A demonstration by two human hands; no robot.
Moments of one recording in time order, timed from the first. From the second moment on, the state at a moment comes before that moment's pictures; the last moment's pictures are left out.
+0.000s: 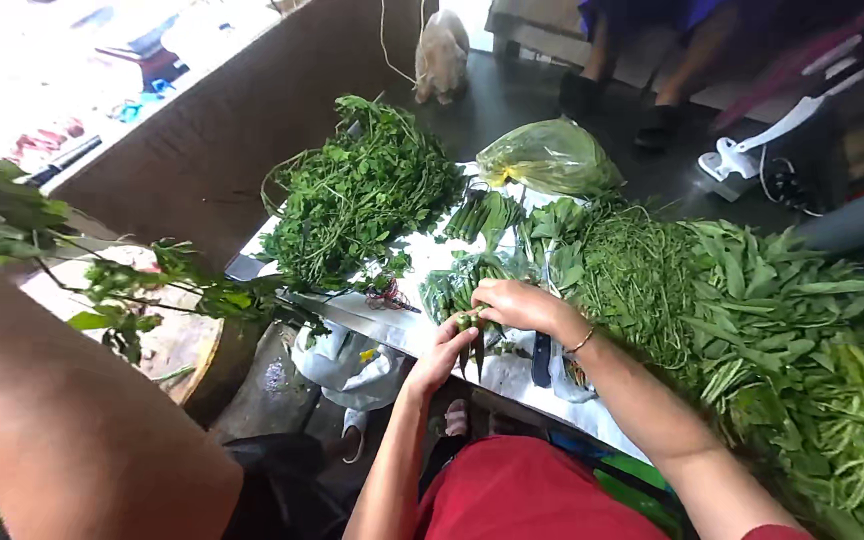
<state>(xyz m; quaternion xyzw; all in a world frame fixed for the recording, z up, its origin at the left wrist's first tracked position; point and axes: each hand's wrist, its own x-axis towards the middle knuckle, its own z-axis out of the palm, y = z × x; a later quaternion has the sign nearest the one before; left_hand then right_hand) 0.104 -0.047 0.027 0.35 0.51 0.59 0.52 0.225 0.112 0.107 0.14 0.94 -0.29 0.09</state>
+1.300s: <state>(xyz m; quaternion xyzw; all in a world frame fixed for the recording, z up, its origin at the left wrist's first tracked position) 0.120 -0.014 0.012 0.09 0.39 0.70 0.59 0.260 0.131 0.026 0.32 0.33 -0.84 -0.30</state>
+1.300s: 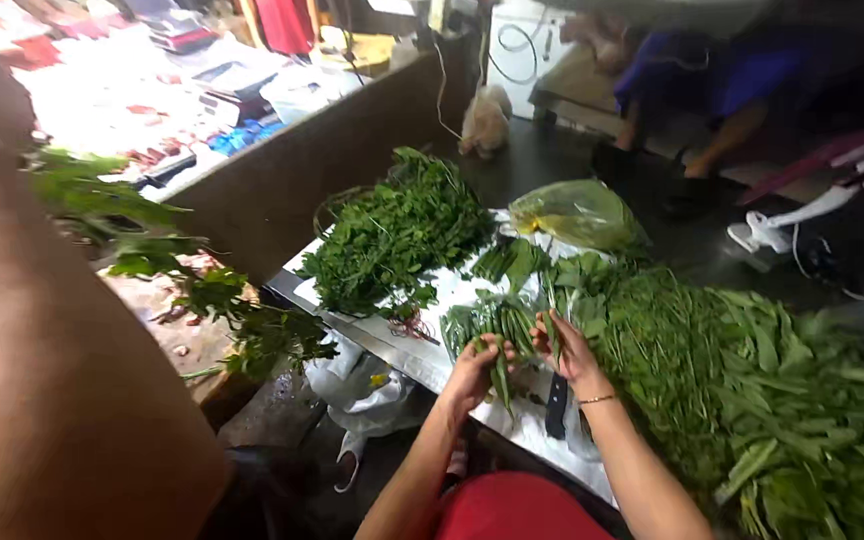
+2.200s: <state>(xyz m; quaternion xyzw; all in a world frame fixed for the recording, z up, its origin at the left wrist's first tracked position) 0.113 0.001 0.013 0.16 0.49 0.69 0.51 0.251 0.095 0.025 0.38 0.78 -0.50 -0.03</state>
